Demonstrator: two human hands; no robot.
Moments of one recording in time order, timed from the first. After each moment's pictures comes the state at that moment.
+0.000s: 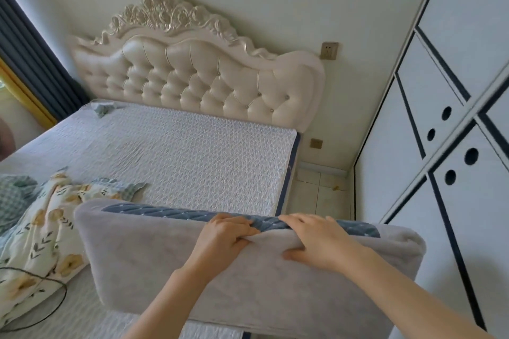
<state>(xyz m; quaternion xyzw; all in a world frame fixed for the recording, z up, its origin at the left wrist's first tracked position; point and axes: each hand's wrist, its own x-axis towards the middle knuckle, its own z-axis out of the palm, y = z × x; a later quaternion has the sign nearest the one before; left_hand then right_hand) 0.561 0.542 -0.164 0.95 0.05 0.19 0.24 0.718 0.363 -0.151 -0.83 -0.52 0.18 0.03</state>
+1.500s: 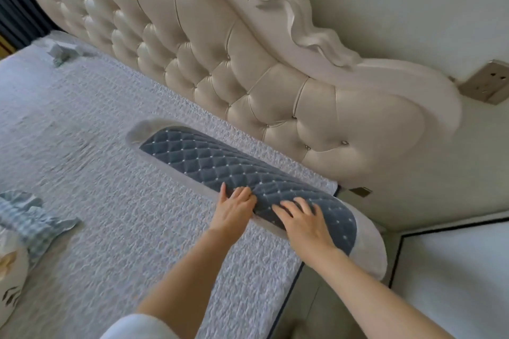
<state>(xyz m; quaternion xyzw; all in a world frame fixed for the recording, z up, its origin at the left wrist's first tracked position) 1.056 0.946 -0.376 0.94 0.29 -0.08 0.14 1.193 0.804 -0.350 -0.79 -0.57 0.19 -0.08</state>
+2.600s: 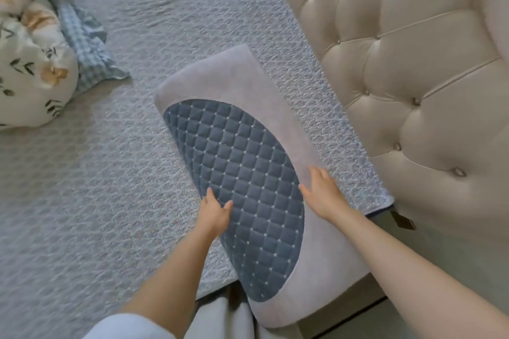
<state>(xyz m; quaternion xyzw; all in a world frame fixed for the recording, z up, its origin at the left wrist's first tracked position) 0.964 0.853 -0.501 0.37 0.75 0.01 0.54 1.214 0.890 -0.446 -0.73 -0.56 0.37 -0.10</state>
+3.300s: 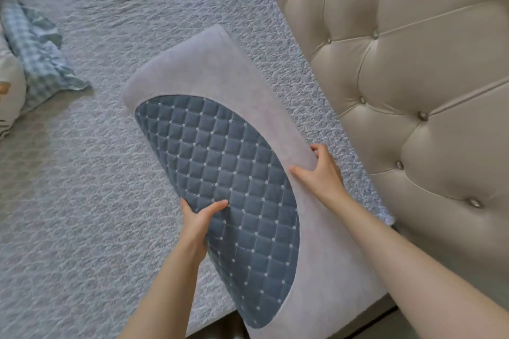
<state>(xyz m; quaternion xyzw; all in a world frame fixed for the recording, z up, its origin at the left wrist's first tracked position) 0.997 0.903 -0.542 0.06 0.72 0.30 0.62 1.255 0.980 -0.478 -0.80 -0.46 0.37 0.08</state>
